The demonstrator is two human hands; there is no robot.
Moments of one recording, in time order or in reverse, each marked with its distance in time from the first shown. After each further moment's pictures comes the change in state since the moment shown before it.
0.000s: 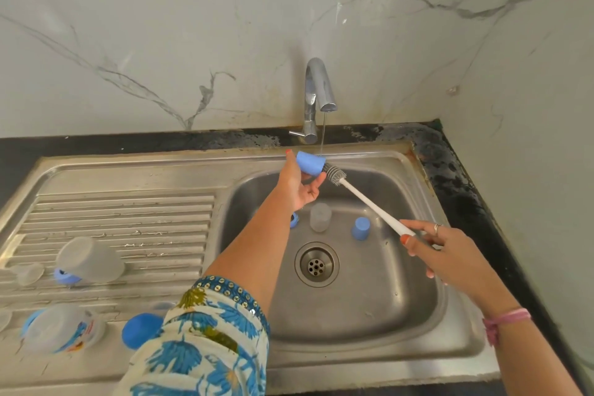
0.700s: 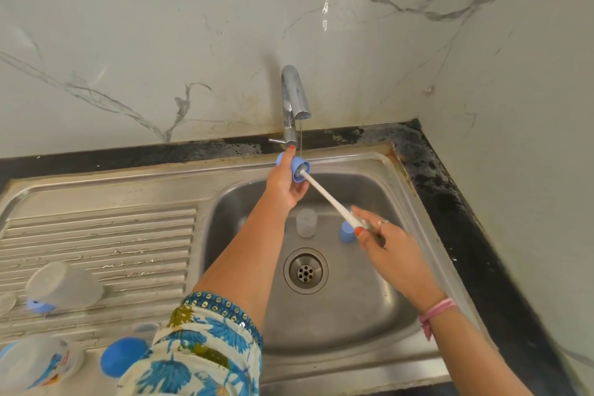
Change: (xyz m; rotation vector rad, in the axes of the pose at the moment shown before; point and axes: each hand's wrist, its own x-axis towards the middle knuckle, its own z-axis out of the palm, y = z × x) left_hand 0.014 0.001 0.022 -0.004 0.050 0.114; right_hand 0.010 -0.016 0.050 -0.061 0.138 -0.132
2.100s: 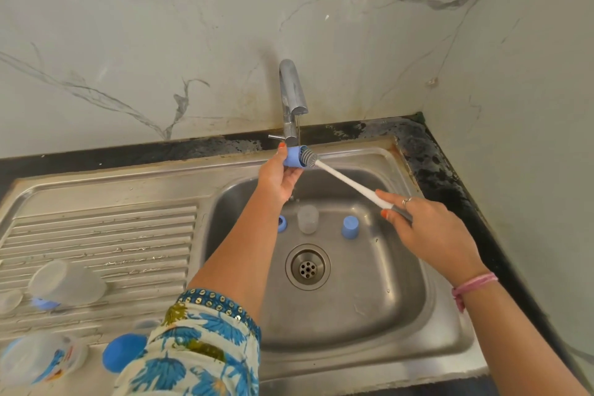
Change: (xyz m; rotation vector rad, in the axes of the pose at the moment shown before) left_hand -0.008 0.009 -0.004 -0.163 -0.052 0.083; right_hand 0.019 0.004 -0.055 -0.387 0.011 -0.096
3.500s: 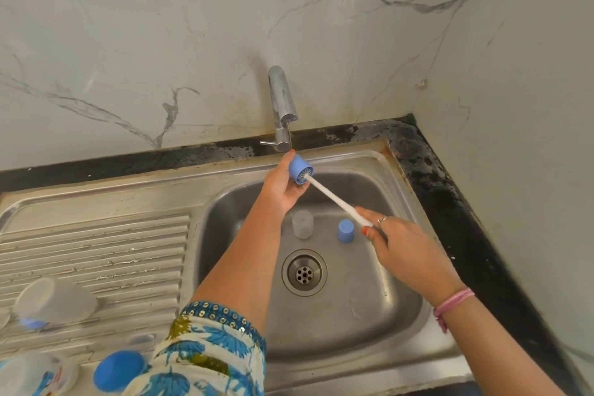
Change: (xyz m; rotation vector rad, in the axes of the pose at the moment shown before) left_hand 0.011 -0.017 0.007 0.071 -0.040 -0.103; right_hand -0.010 -0.014 0.021 0.080 -0.101 -0.014
